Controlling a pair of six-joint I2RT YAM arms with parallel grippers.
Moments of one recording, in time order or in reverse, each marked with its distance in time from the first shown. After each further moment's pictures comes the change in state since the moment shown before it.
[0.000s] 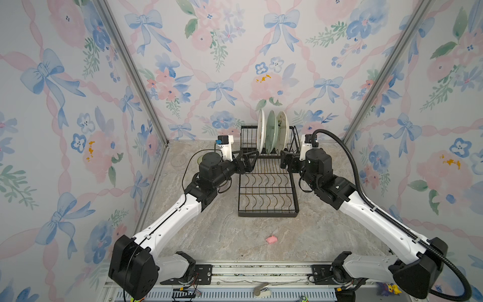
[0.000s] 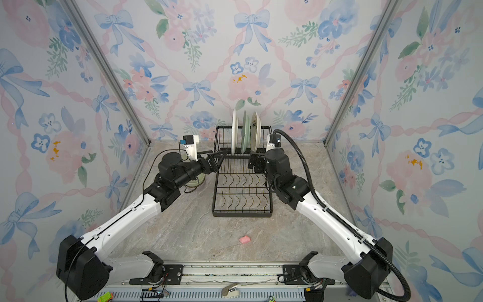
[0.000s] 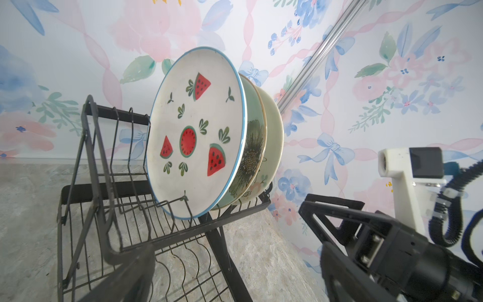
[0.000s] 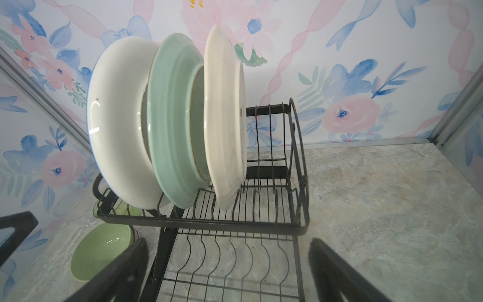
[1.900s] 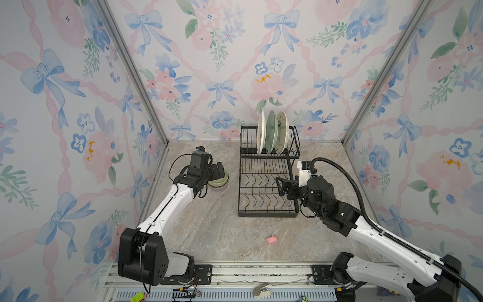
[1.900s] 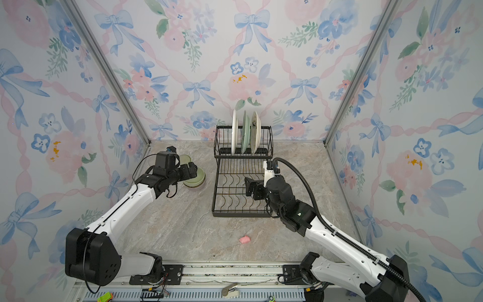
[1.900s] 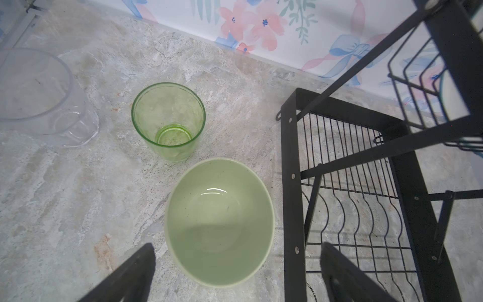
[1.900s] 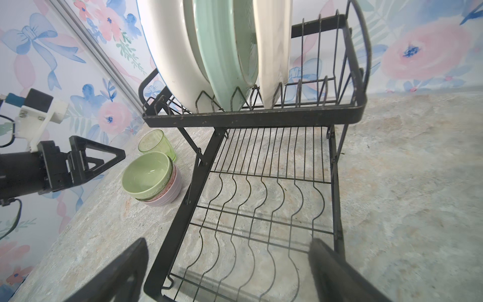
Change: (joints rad) left arm 0.275 0.014 -0.014 -0.603 -0.252 0.135; right arm 0.131 -0.208 -0.289 0.039 -0.074 0.079
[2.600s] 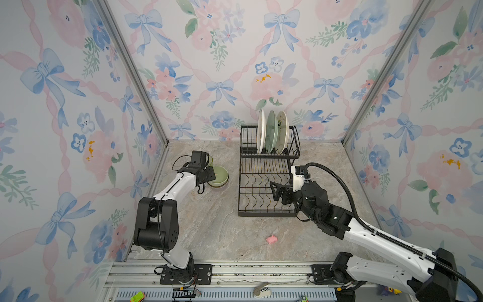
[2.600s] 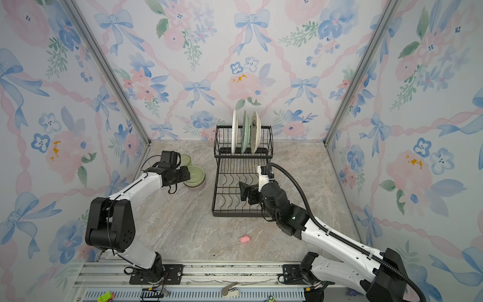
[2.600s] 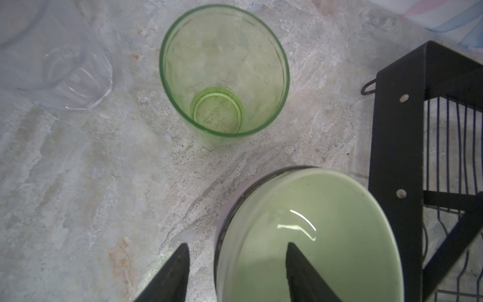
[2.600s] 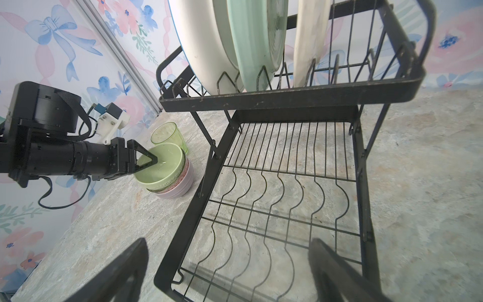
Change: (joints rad) left arm 0.132 0.315 0.097 -0.035 0.001 0.037; right arm 0.077 0.023 -0.105 0.145 0.005 0.014
